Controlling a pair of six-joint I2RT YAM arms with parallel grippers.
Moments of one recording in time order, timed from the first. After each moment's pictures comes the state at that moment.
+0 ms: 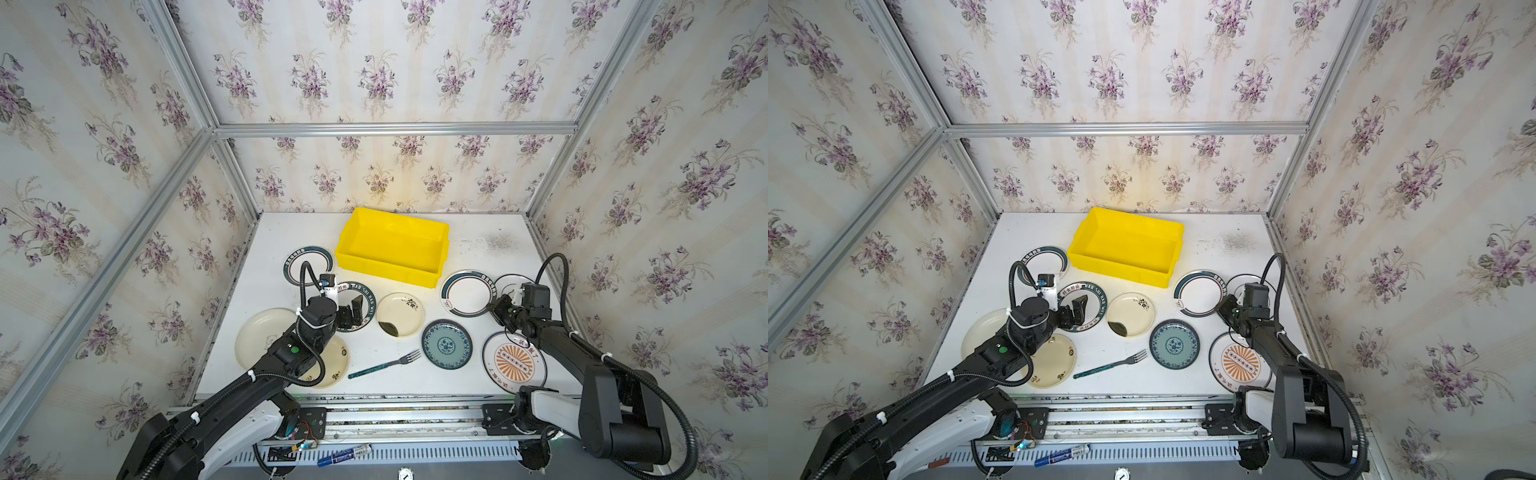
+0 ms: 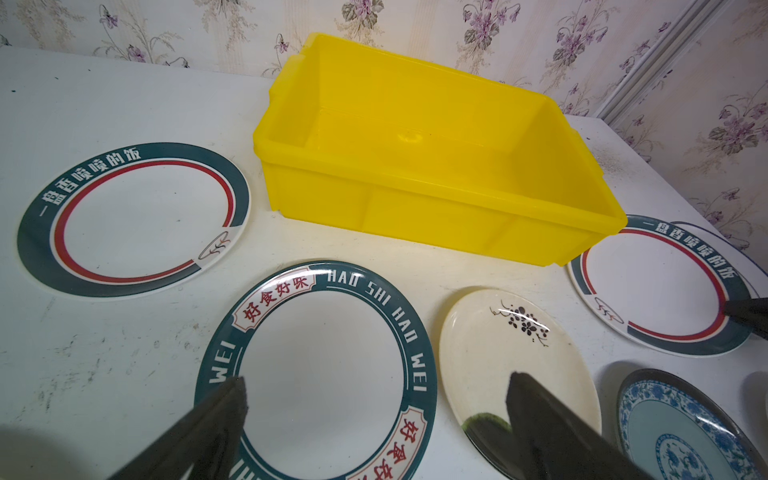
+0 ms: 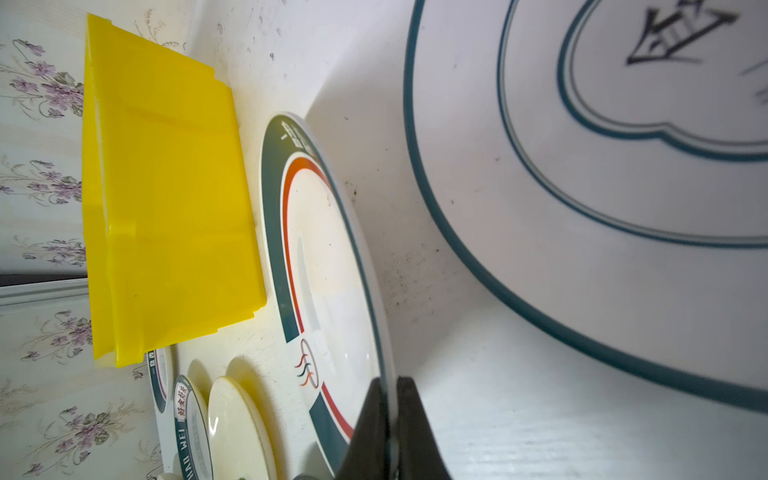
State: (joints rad) left arm -0.60 0.90 0.43 0.00 -0.29 -0.36; right arm -0.12 1.17 0.44 -0.11 -0.34 0.75
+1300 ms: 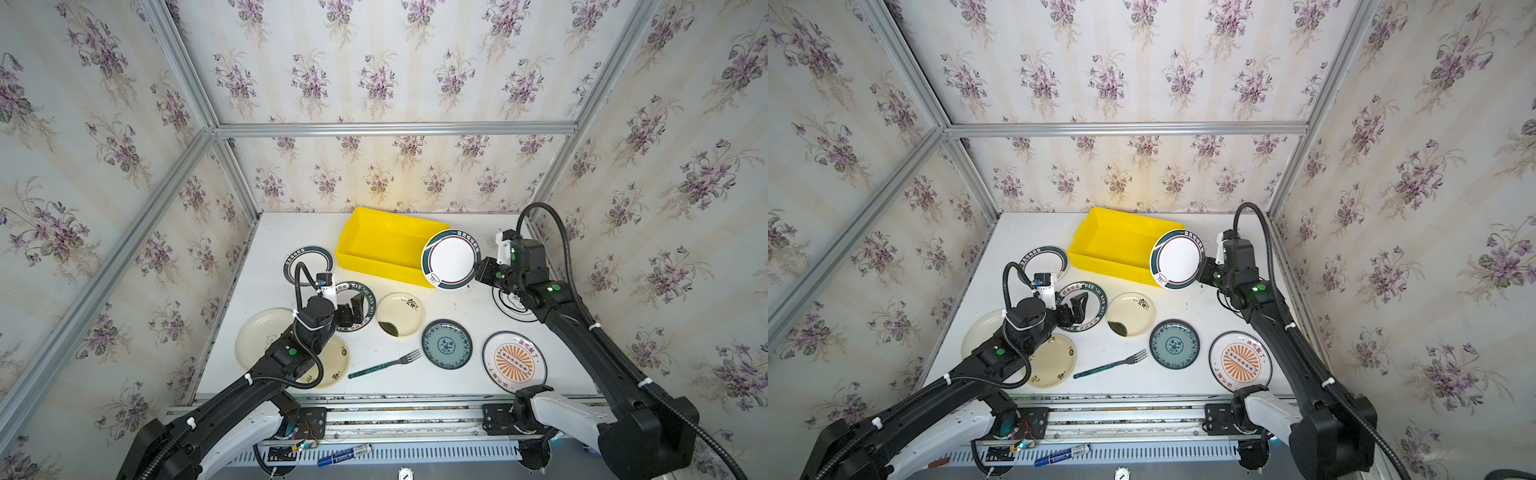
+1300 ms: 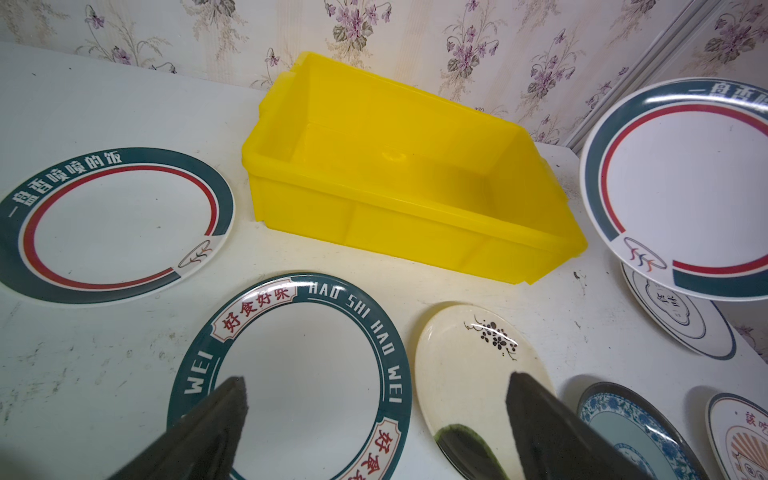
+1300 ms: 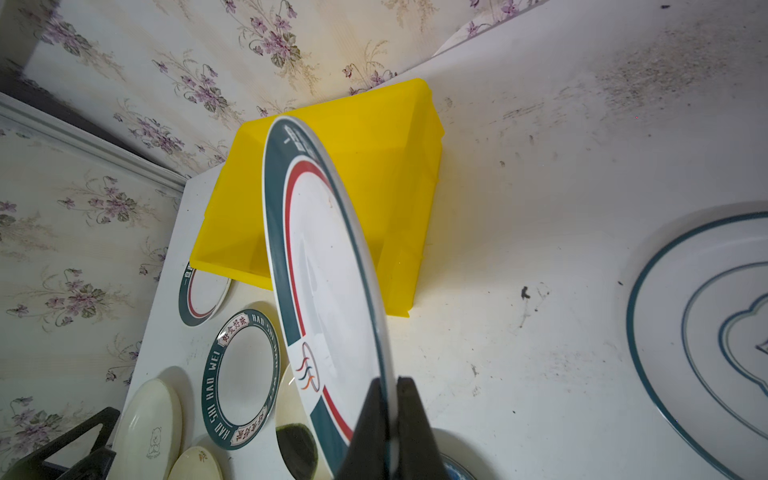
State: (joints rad) left arm -0.60 0.86 0.43 0.03 -0.27 -0.41; right arm 0.21 1.16 0.99 -0.49 -0.15 0.51
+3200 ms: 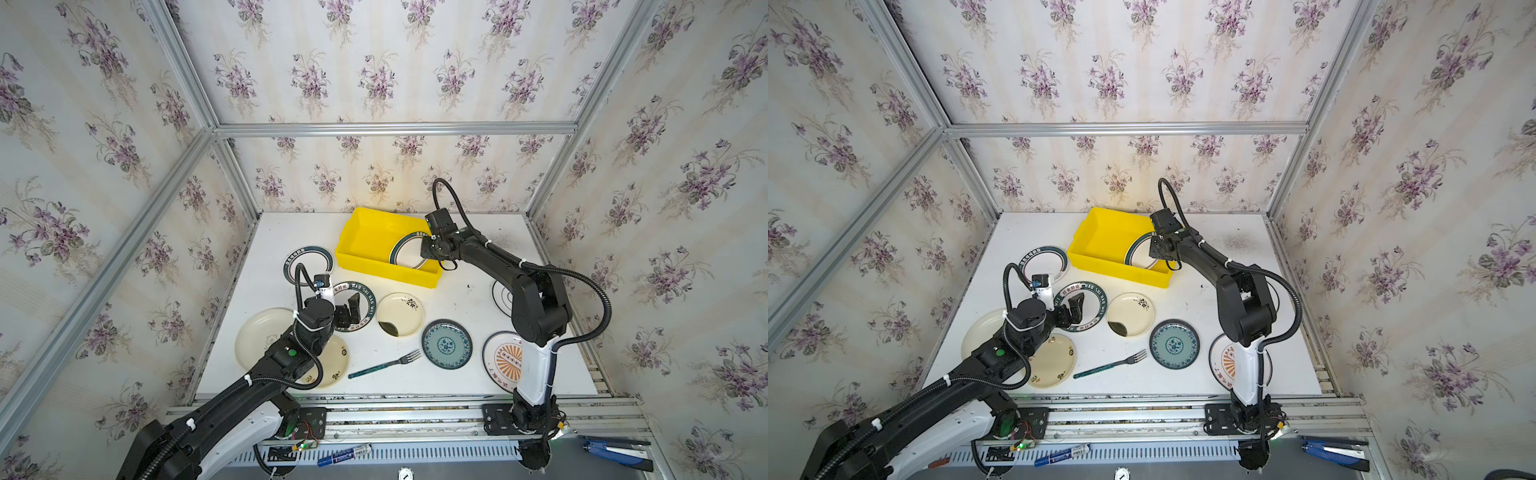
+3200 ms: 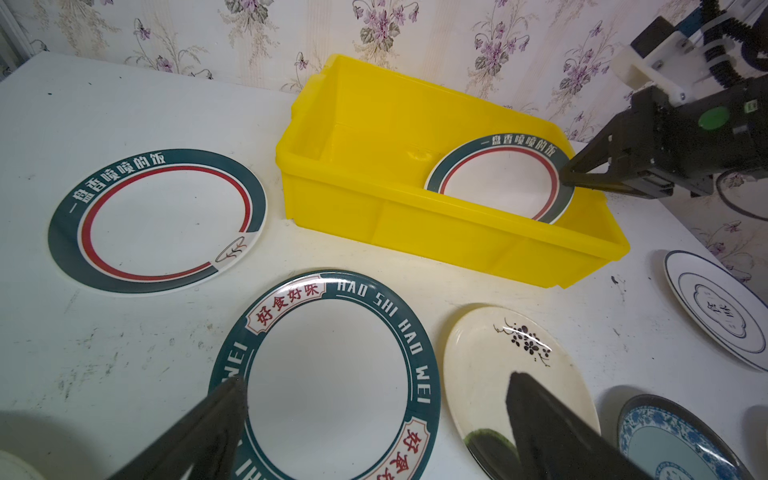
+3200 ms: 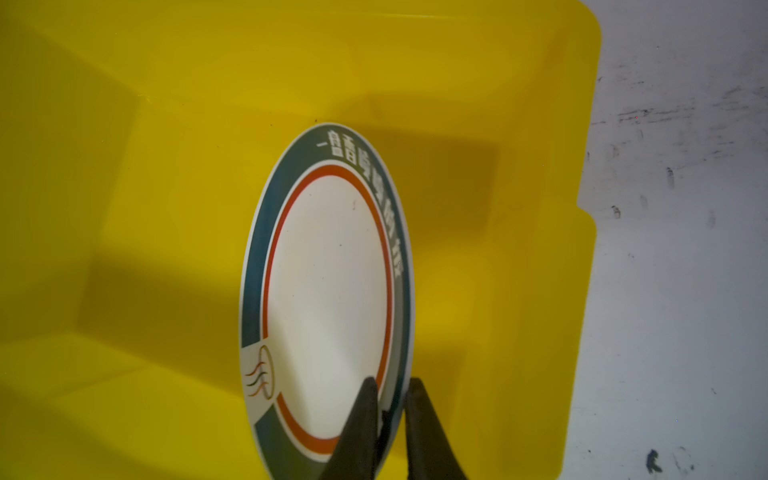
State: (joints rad) left arm -0.60 0.86 0.42 0.01 -0.34 -0.39; right arm 0.43 2.00 1.63 -0.61 0.14 0.51
